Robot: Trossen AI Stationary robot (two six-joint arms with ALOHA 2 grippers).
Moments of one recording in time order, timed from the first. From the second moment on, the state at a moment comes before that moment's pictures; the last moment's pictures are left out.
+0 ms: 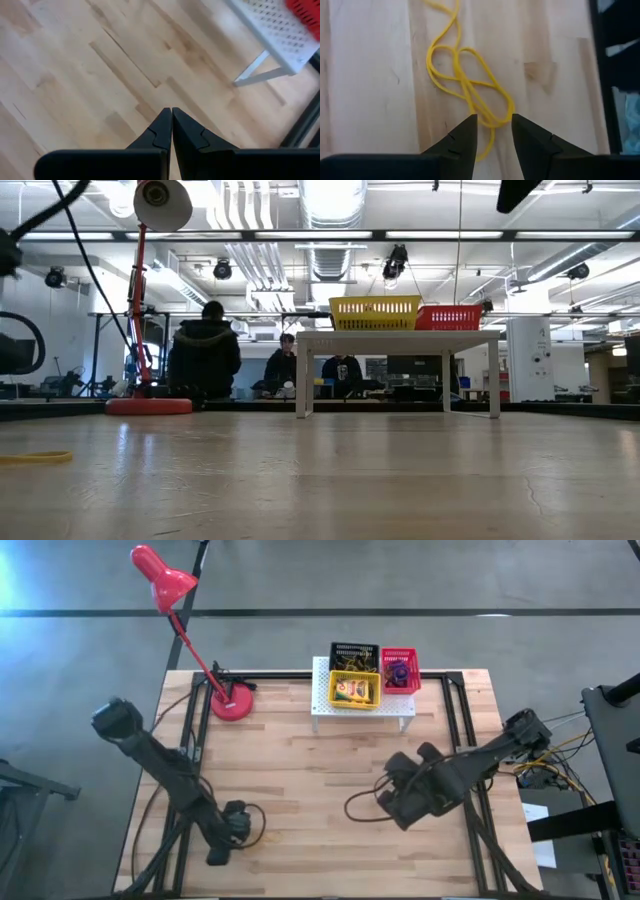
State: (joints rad) left arm -0.83 1.37 0.48 -0.10 -0.01 -0.78; right arm 0.54 1.61 1.58 -1.51 0.55 1.26
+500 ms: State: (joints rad) left arm -0.83 1.54 0.69 -0.36 -0.09 -1.14; right arm 0.55 1.42 1.50 -1.54 0.69 1.20
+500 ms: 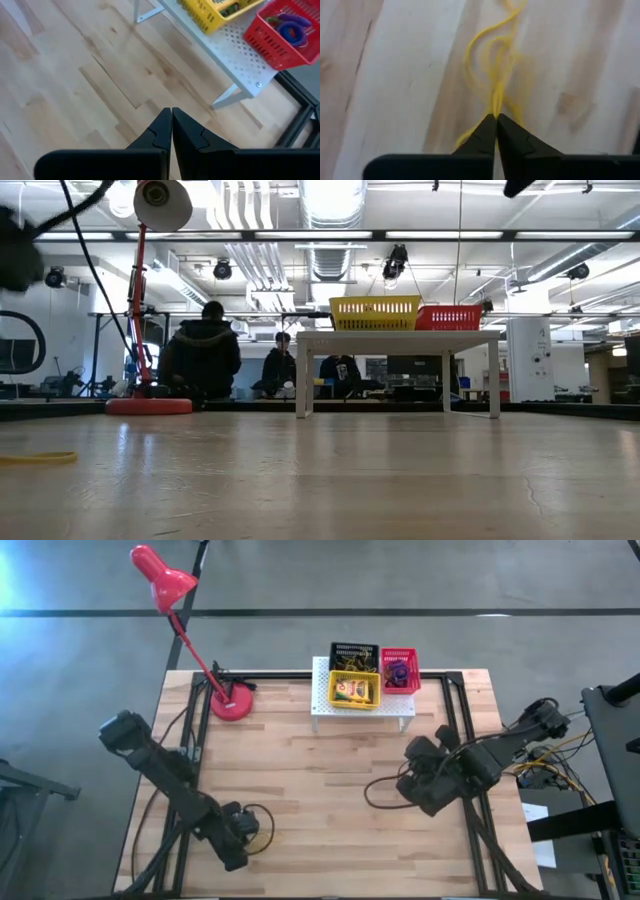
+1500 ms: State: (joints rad) left arm -0.14 1.54 1.23 -0.42 -0.06 -0.45; right arm 0.56 0.98 0.83 -0.43 0.68 0.95
